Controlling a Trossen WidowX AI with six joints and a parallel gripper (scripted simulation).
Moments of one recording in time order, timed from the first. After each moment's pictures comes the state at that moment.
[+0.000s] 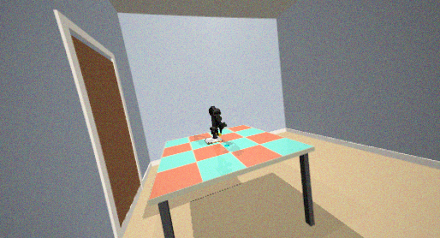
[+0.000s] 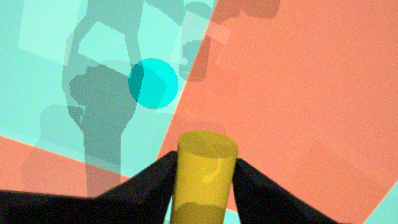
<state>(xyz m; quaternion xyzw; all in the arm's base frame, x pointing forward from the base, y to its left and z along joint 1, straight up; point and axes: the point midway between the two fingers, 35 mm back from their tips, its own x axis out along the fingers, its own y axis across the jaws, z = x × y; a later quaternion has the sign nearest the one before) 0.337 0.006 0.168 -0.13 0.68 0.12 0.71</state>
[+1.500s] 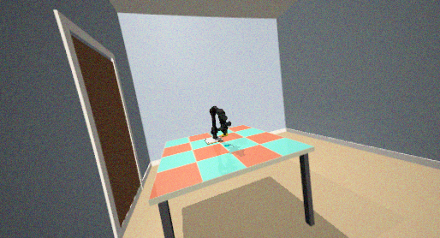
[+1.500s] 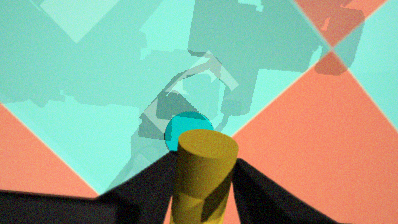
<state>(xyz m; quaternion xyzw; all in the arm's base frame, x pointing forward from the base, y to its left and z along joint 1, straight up) 0.350 0.069 0.157 -0.25 0.59 0.30 0.71</state>
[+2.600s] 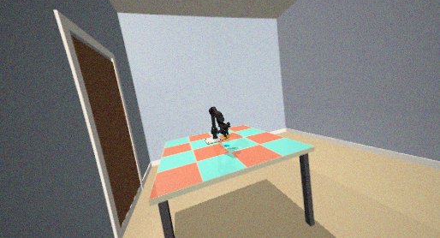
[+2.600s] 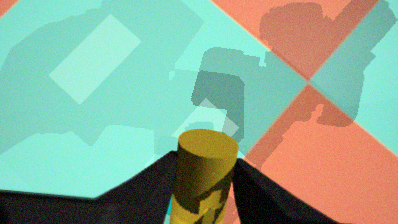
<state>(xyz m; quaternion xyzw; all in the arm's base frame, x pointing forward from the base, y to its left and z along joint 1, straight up) 0.374 0.069 0.142 -0.18 0.52 0.30 0.78</state>
